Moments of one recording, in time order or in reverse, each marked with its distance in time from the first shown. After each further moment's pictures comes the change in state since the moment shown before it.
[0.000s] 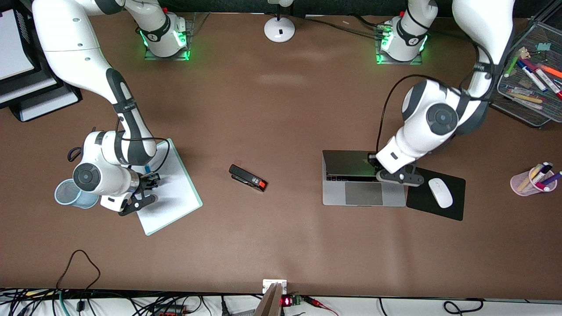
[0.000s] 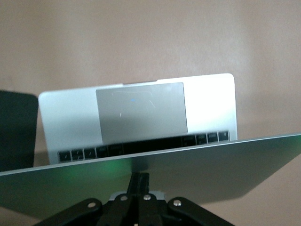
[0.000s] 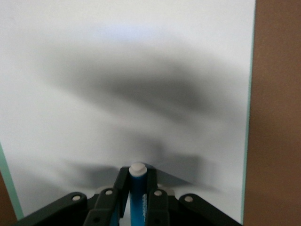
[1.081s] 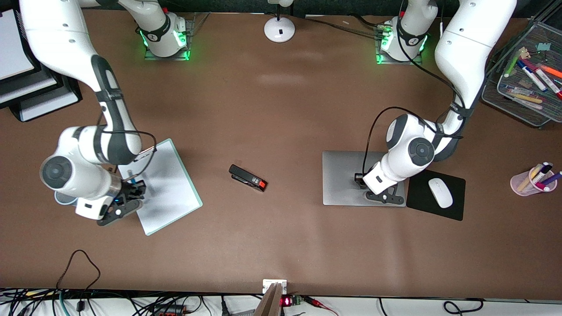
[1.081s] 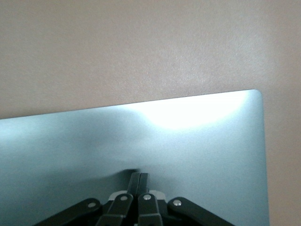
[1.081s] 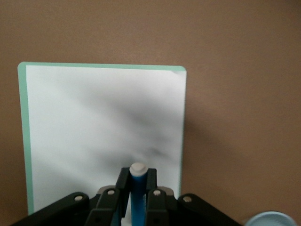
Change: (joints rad) left arm -0.010 0.255 -0.001 0.080 0.002 0.179 0.035; right arm -0.020 -0.089 -0.014 0.101 0.000 -0.033 -0.175
